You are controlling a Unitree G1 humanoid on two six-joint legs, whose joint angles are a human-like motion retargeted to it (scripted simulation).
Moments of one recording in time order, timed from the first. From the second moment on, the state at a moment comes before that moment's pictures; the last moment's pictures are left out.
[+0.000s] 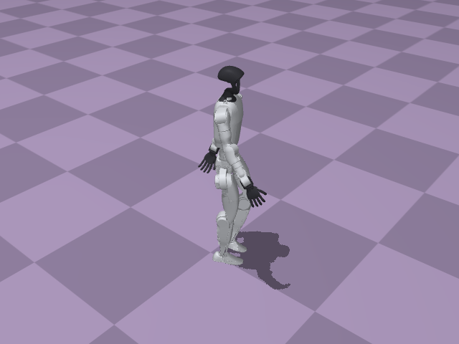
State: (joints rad) left arm 0.32 0.01 0.46 1.61 0.67 -0.07 -0.28; right arm -0.31 -0.25 -0.25 1.24 -0.51 -0.04 0.14; waist -0.15 -0.03 -0.06; left_leg -0.40 -0.04 0.28 0.59 0.08 0.05; right_leg -0.10 0.03 -0.06 0.06 -0.02 -0.14
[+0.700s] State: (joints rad) left arm -0.38 0.29 0.31 1.07 0.12 -0.29 -0.54; right arm 0.38 0.00 -0.33 1.70 -0.78 -0.05 0.35; waist -0.27 0.05 -0.05; left_leg 0.16 -0.25 -0.32 0.16 -0.17 0.26; right_leg -0.47 -0.10 0.15 0.05 0.04 0.20
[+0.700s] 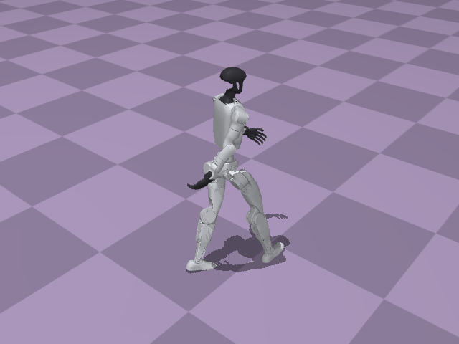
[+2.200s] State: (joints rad) left arm 0.03 0.07 0.47 1.65 0.29 -0.29 -0.13; right arm 0.01 -0.25 -0.34 1.63 -0.61 0.03 0.18; waist -0.20 0.00 -0.09; left_leg -0.18 -0.06 0.28 0.92 0.25 0.01; right_leg -0.24 -0.13 -0.02 0.20 -0.04 0.05
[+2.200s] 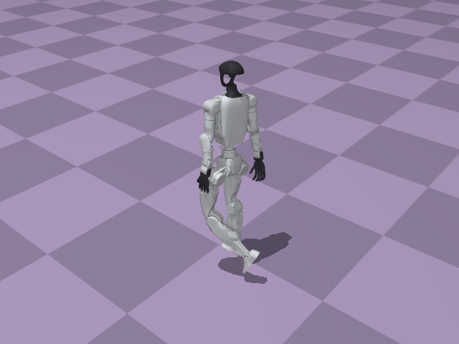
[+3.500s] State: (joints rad) left arm 0.37 -0.08 0.25 0.61 -0.15 -0.62 -0.38; right arm 0.18 -0.21 -0.11 0.37 -0.13 -0.39 0.07; waist 0.01 -0.04 0.04; left_leg -0.51 -0.09 0.39 0.54 -0.07 0.15; right_leg -0.03 -0.05 -0.26 0.07 0.04 0.04
